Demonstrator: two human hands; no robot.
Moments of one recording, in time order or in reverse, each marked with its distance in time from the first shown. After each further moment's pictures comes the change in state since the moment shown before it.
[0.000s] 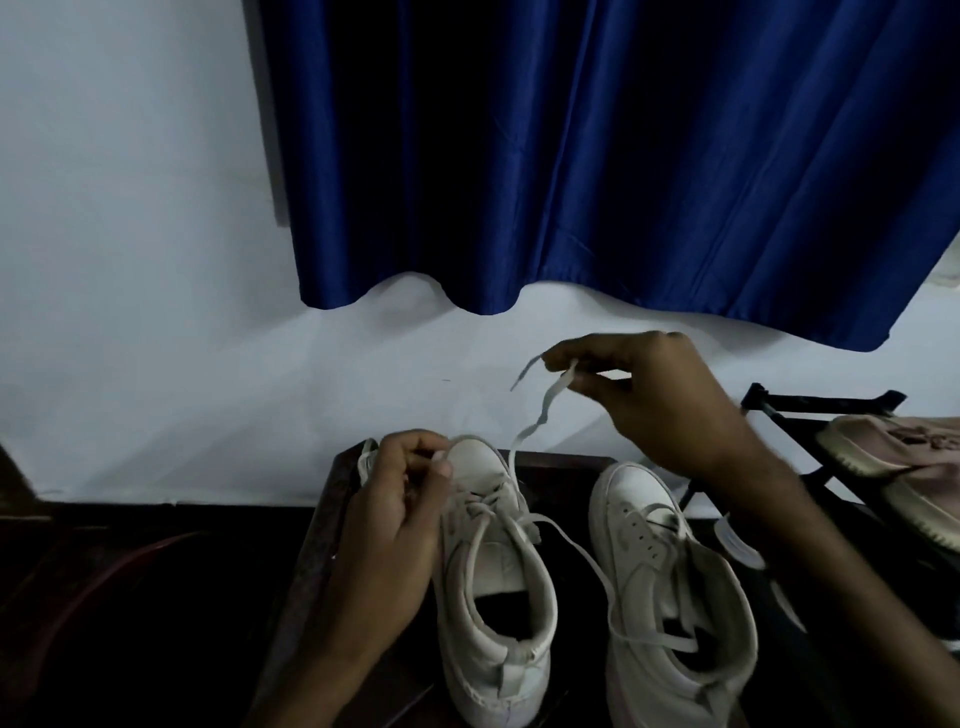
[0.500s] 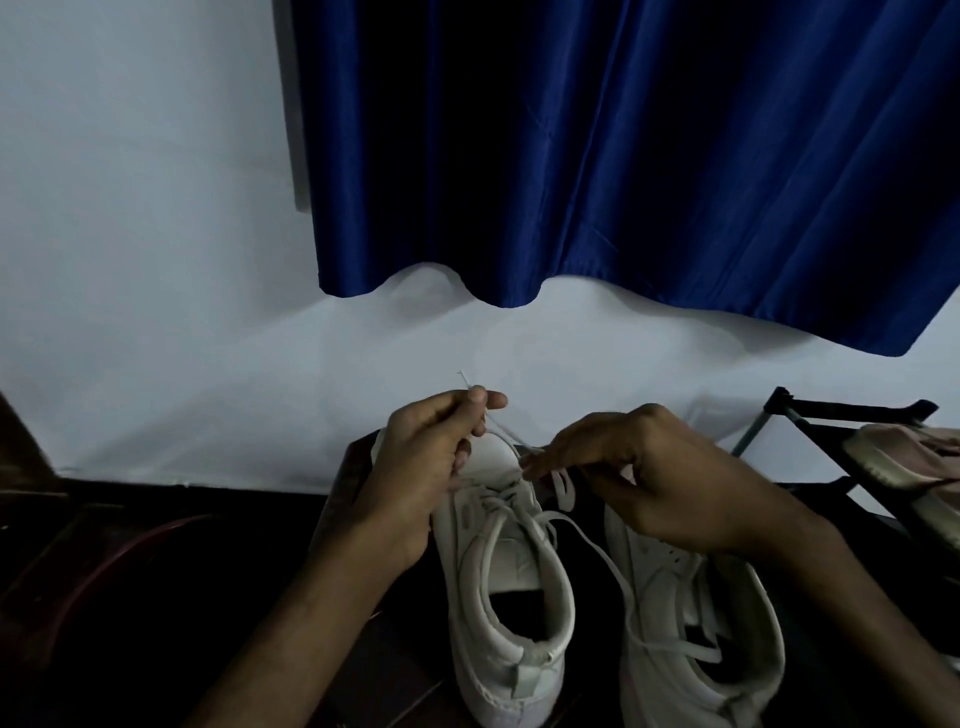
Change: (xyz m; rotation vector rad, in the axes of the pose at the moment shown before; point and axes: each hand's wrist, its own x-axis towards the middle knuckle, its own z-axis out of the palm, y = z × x) left_hand 0.047 0.008 0.009 -0.412 -0.142 -0.319; right_hand -0.027 -0.006 0.011 0.059 -0.422 -0.307
